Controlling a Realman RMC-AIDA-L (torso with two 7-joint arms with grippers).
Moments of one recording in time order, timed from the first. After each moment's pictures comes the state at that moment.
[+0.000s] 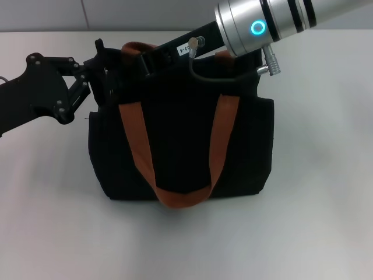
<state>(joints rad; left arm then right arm) -0.53 -2.03 0.31 0.51 1.95 1.76 -0.84 1.07 2.08 -1.17 -0.63 -1.85 -1.39 2.30</state>
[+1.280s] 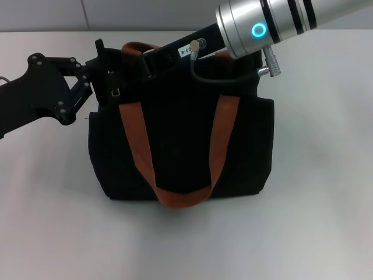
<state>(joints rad) -0.53 -2.03 0.31 0.51 1.95 1.78 -0.84 1.06 2.08 -1.17 -0.63 -1.86 -1.39 2.27</state>
